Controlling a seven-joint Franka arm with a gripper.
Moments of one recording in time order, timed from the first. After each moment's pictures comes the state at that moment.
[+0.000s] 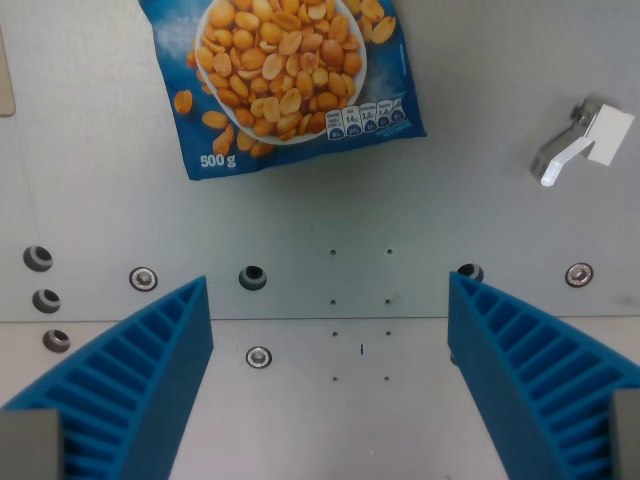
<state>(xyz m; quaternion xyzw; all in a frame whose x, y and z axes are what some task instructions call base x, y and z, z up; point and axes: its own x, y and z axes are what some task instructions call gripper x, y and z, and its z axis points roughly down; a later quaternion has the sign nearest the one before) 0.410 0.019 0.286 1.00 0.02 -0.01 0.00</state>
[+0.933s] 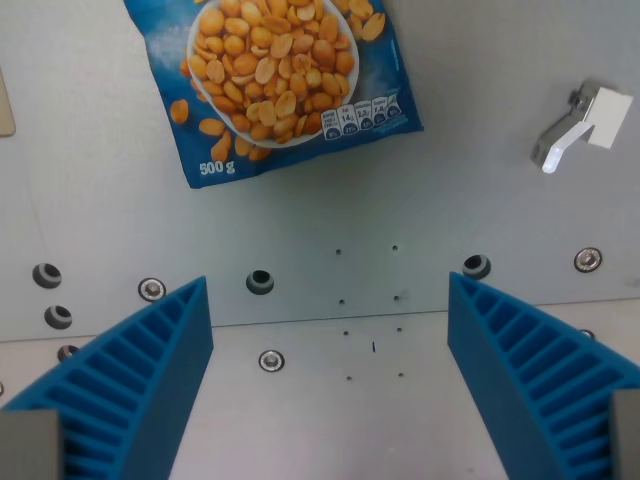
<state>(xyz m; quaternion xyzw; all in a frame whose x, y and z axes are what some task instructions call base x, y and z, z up) 0.410 0.019 0.286 1.00 -0.02 -0.01 0.00</state>
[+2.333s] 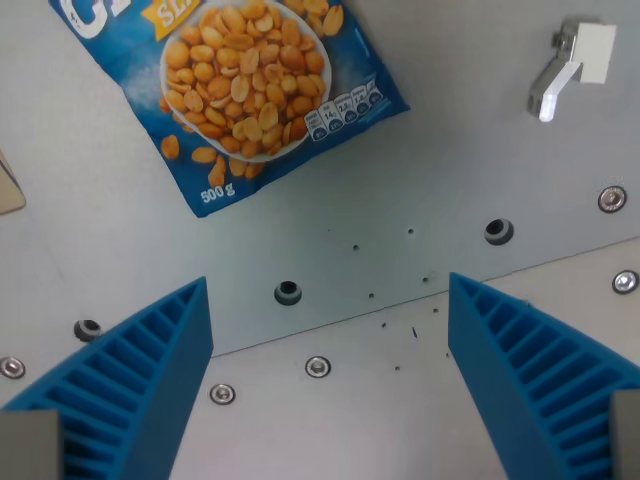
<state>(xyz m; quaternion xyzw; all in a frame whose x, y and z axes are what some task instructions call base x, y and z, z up) 0.410 0.020 0.286 0.99 -0.14 -0.01 0.00</state>
